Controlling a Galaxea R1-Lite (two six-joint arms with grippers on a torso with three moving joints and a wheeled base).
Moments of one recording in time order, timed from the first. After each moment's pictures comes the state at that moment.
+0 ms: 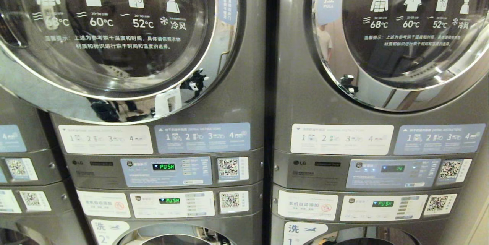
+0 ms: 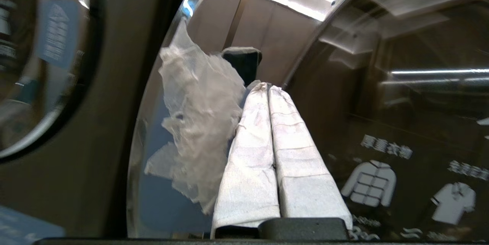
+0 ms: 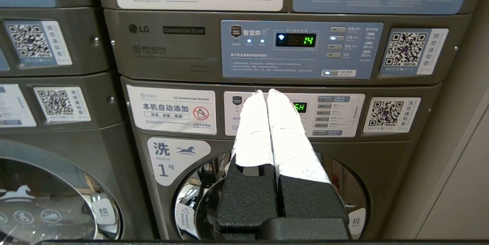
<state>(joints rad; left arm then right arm) 0.29 1.57 -1.56 -0.33 -0.04 -0.19 0.00 0.00 -0.01 0.02 0.00 0.01</state>
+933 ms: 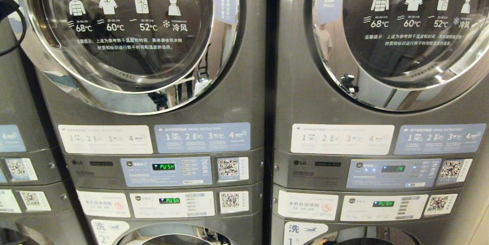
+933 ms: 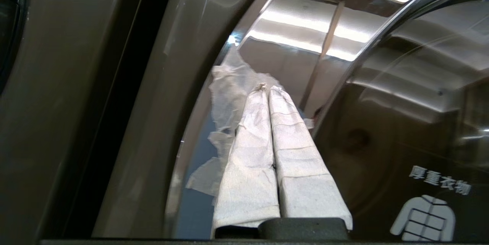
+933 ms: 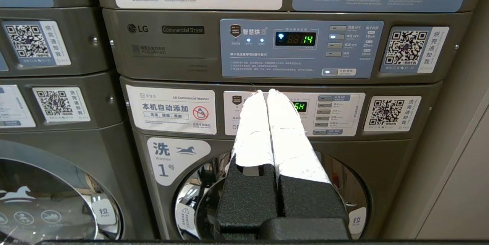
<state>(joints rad) 0.39 2.05 -1.89 -0.63 -0.23 -0.38 0.00 0.00 -0.01 0.02 0.00 0.01</state>
